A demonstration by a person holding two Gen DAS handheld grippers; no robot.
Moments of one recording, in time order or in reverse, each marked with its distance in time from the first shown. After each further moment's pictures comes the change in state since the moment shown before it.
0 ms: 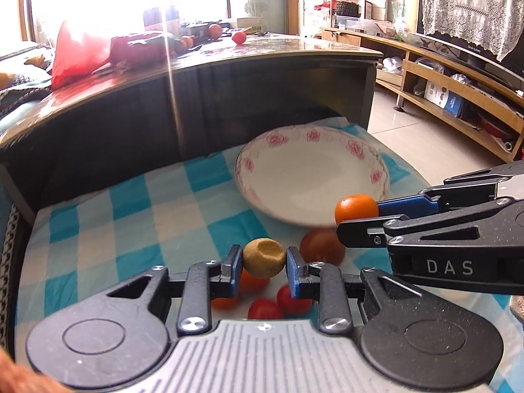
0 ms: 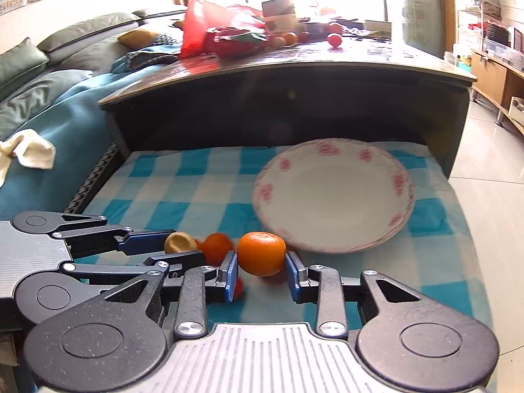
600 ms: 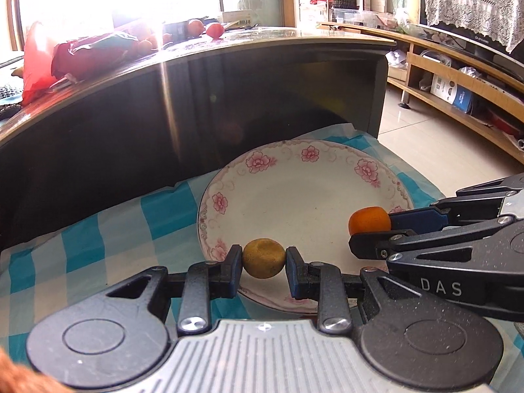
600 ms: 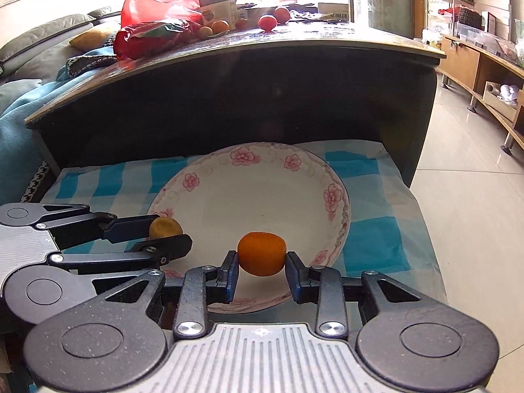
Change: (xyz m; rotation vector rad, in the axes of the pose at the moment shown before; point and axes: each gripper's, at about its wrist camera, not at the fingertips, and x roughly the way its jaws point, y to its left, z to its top) left arm 0.076 -0.022 0.037 0.025 0.012 0.009; right arm 0.051 -0.070 0.025 0.049 0.028 -0.097
